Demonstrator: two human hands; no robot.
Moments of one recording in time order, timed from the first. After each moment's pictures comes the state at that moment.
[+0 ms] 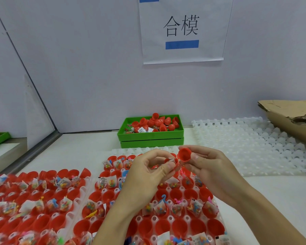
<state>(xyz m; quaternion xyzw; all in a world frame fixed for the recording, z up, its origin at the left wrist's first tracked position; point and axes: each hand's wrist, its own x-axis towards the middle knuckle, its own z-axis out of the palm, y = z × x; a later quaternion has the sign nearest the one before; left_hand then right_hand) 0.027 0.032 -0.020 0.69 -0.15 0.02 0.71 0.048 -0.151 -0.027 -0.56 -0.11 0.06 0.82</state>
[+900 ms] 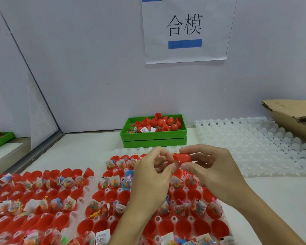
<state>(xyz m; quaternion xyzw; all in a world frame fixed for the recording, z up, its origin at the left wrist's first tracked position) 0.021 0.019 -0.022 0.79 -0.10 0.17 0.58 0.036 -0.144 -0.020 -0.74 -0.18 -0.10 0.64</state>
